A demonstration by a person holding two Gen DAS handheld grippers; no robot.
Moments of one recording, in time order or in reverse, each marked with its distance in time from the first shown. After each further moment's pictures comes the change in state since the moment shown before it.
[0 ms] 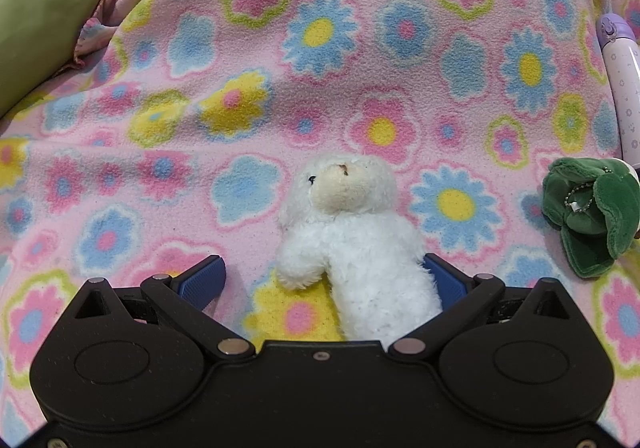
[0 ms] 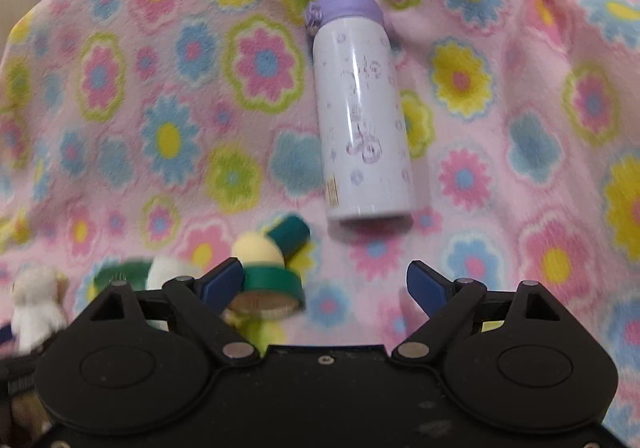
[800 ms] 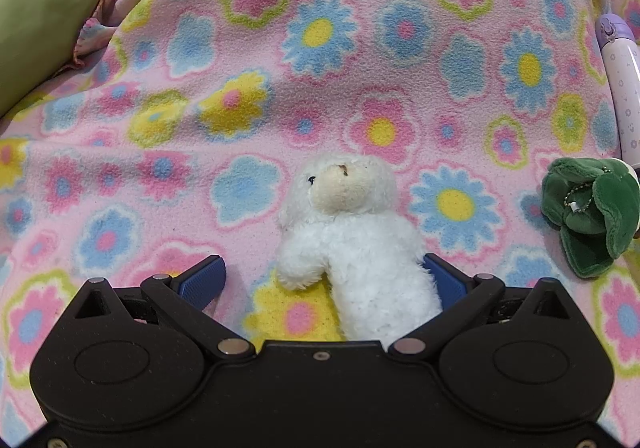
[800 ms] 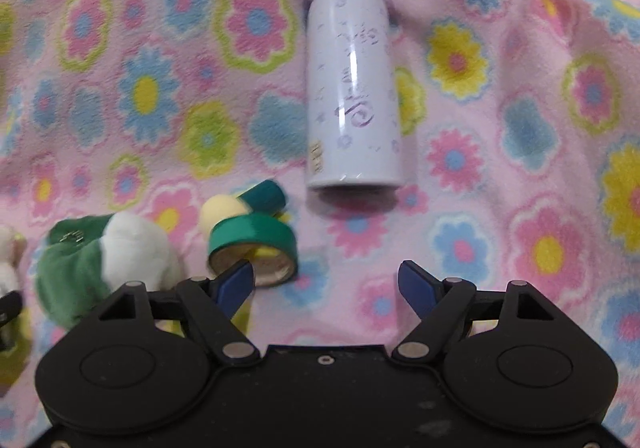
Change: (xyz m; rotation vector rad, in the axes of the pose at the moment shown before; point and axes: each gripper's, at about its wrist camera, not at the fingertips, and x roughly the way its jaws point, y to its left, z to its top) left arm 0.000 0.000 0.000 0.011 -0.006 0.000; right arm 0.022 0.006 -0.012 -0.064 0.032 -0.066
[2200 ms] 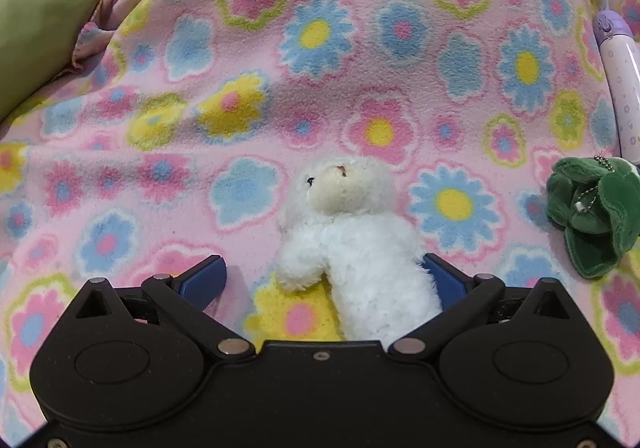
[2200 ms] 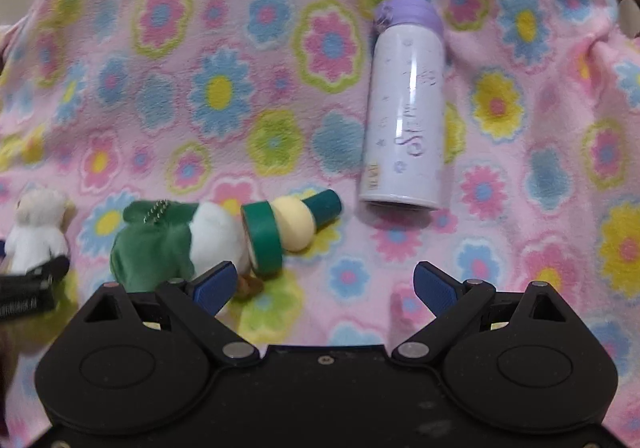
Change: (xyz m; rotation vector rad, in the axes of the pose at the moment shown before) left arm 0.000 -0.002 0.000 0.010 -0.003 0.006; right arm -0.023 0.040 0.014 -0.135 -0.002 0.021
